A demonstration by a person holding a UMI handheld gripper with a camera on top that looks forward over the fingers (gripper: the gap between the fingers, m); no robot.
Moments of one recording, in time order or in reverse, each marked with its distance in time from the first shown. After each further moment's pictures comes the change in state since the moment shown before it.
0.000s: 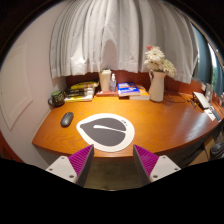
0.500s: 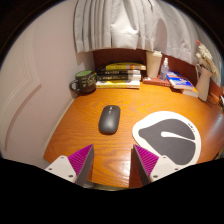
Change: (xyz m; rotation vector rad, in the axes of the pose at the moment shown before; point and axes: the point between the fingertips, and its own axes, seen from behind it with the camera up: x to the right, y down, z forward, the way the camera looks) arm -0.220 0.012 0.154 -0.139 -0.178 -0.068
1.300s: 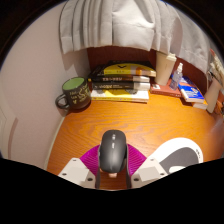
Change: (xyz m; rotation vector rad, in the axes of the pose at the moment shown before) arm -0.006 -0.084 0.083 -0.083 0.042 0.011
